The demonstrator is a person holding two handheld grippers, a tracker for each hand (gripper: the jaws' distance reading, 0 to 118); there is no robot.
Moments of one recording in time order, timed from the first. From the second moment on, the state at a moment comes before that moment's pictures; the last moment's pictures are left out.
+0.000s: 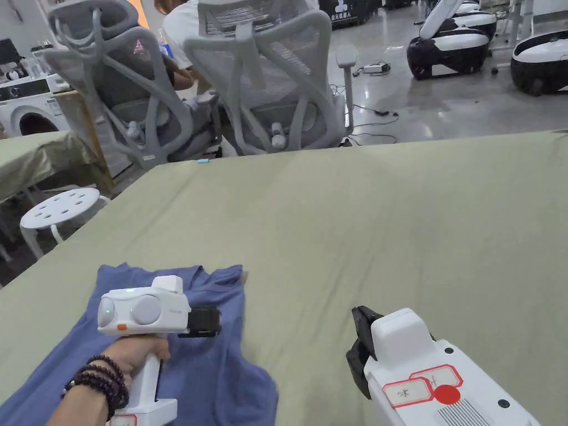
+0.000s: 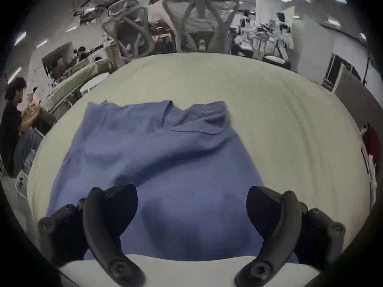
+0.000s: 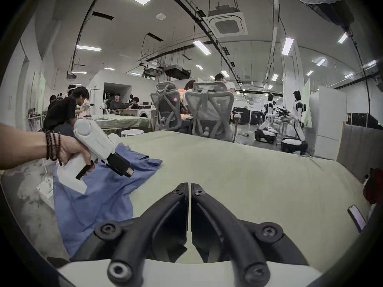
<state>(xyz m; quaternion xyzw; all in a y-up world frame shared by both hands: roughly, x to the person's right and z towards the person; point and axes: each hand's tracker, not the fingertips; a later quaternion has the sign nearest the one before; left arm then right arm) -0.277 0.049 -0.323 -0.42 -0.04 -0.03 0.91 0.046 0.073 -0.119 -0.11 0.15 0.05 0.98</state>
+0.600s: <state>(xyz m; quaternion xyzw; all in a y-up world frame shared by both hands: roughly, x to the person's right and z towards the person) -0.281 0.068 -0.318 -0.36 -0.03 -0.08 0.93 0.057 0.071 -0.117 -0.11 0.15 0.05 0.98</state>
